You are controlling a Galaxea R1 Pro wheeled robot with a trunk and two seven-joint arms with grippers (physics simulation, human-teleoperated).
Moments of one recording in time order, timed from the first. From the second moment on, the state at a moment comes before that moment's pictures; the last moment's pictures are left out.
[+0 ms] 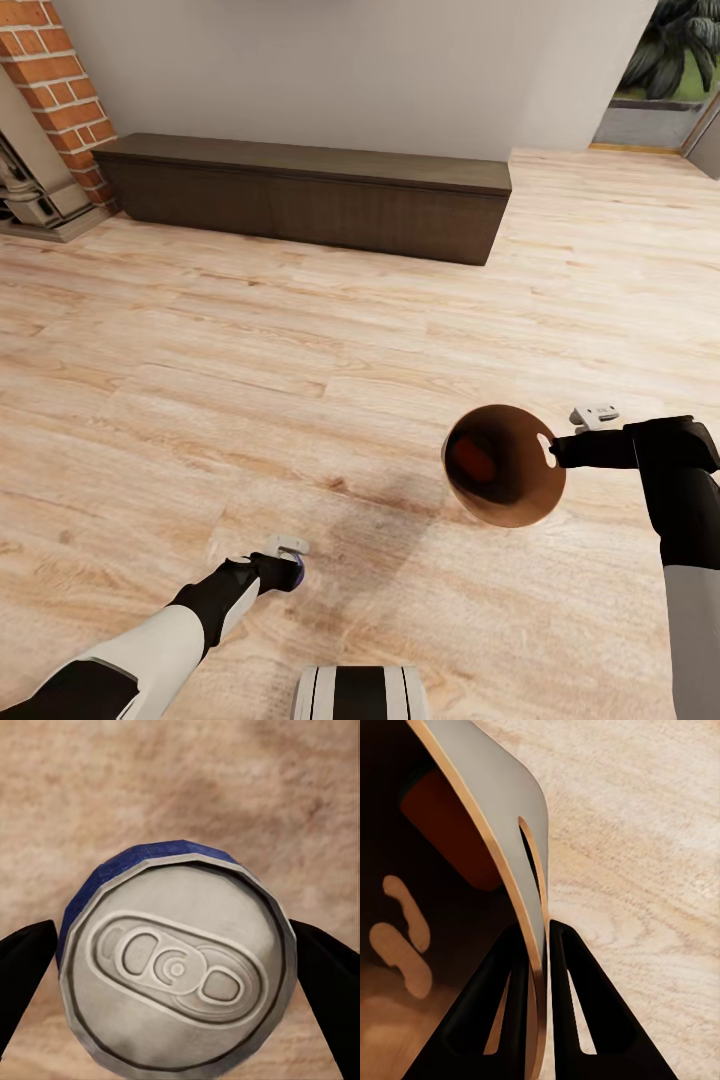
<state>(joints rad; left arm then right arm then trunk) -0.77 -0.03 -0.30 -0.22 0.13 0.20 -0.12 -0.76 -0.27 -0.26 -1.36 0.69 1.04 1.03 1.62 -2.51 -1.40</state>
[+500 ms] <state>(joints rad) -0.77 -0.03 -0.30 -0.22 0.12 0.20 -0.13 -0.76 -0.27 -0.26 -1.36 0.69 1.04 1.03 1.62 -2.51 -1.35</state>
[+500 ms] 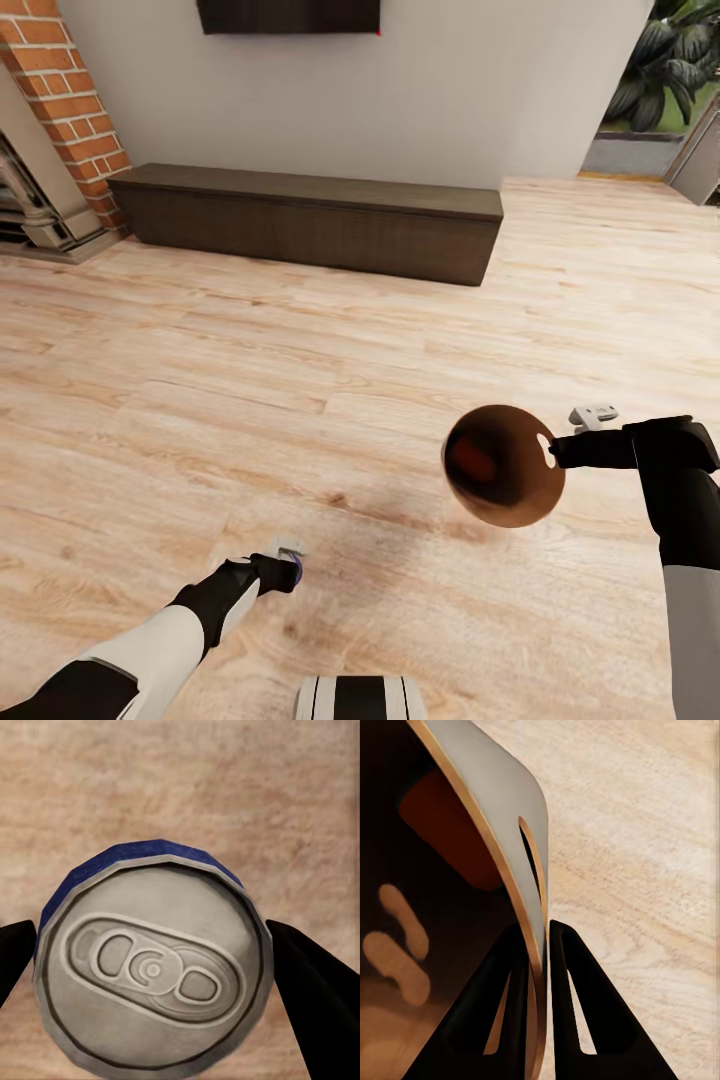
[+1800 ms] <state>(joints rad) -0.77 0.12 -0.21 -0.75 0.13 0.67 -0.42 -0.88 -0.29 -0.12 -1.00 0.70 1.03 1.20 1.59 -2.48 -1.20</state>
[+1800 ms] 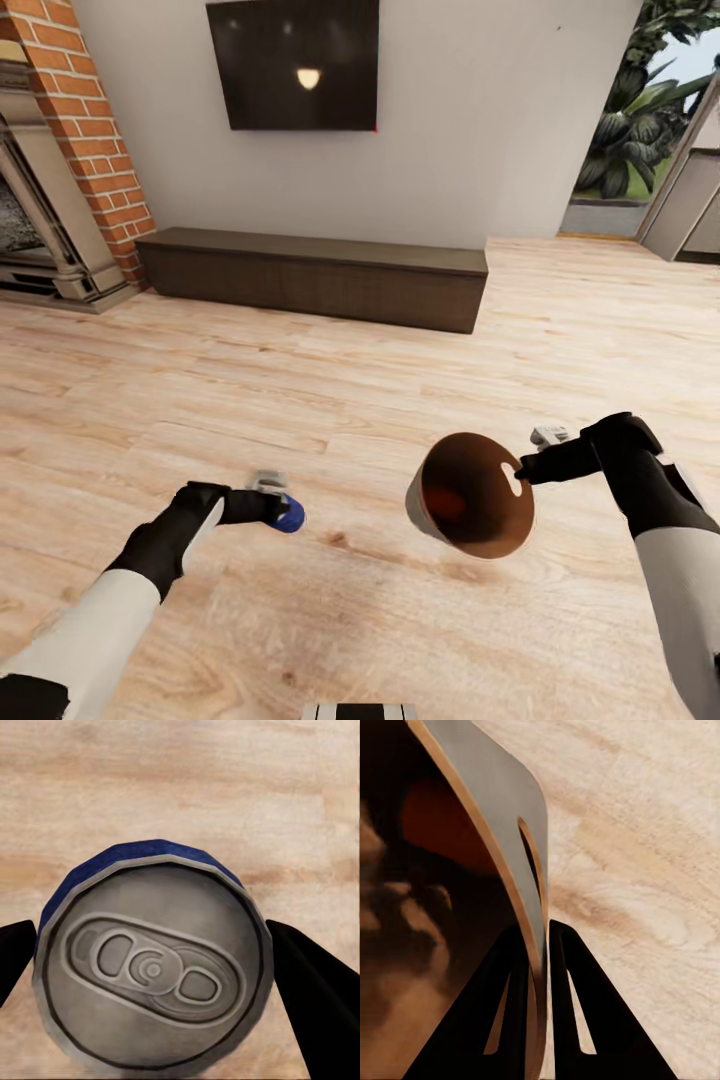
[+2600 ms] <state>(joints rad) -0.96 0.21 -0.07 -1.12 0.13 1.05 -0.72 -1.27 -0.27 0.01 -0.50 0.75 1.04 1.29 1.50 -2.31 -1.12</state>
